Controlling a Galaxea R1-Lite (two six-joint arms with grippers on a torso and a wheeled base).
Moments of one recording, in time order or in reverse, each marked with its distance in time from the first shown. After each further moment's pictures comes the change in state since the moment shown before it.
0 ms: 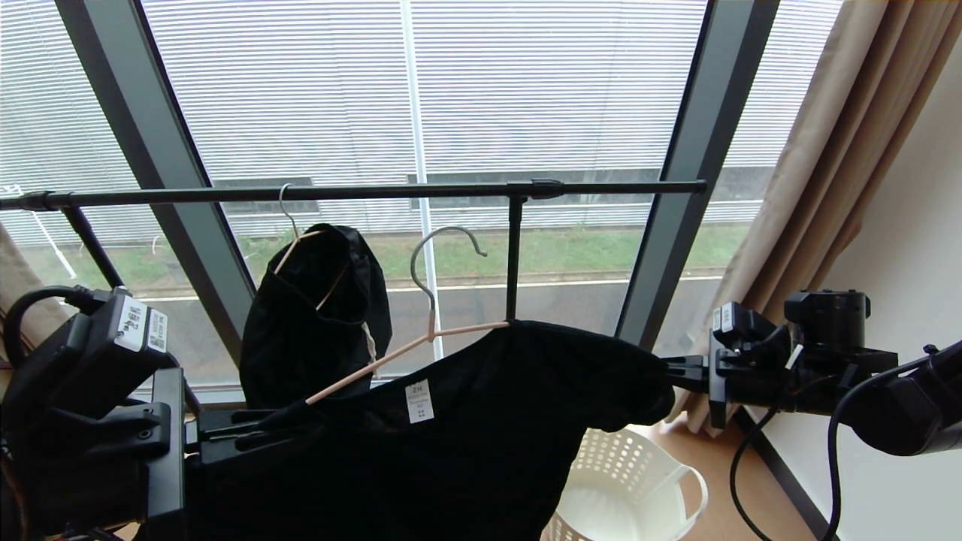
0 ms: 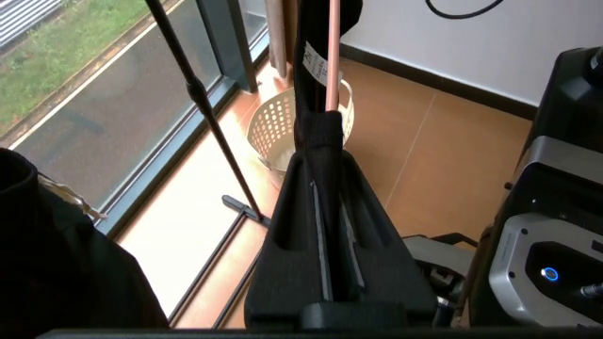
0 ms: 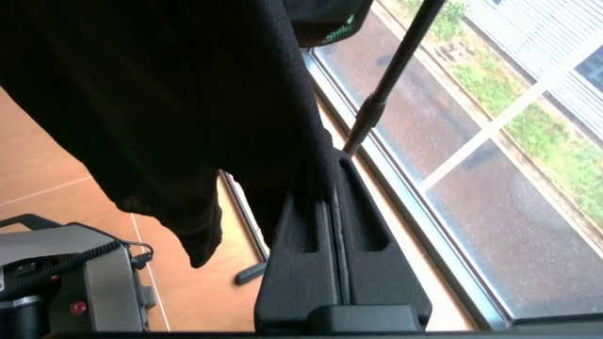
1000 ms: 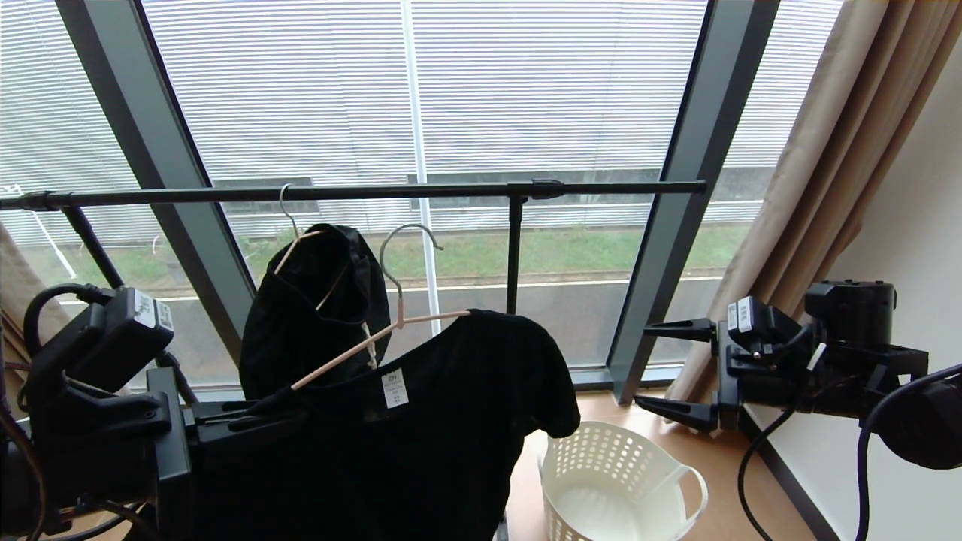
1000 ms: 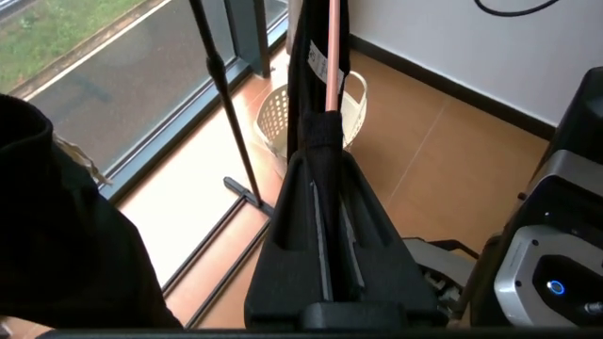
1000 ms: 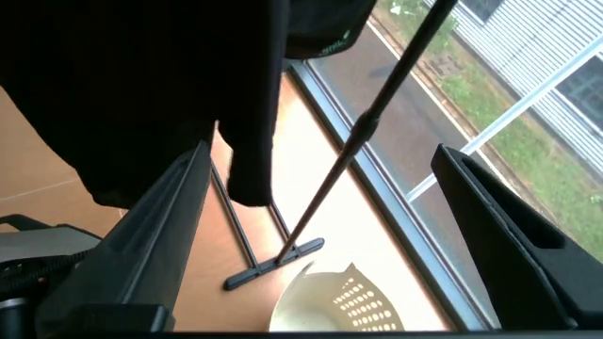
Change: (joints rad) left arm 0.103 0.041 0.010 -0.008 0.008 -0.064; right arm 0.053 -0.119 0.054 -0.001 -0.010 -0.011
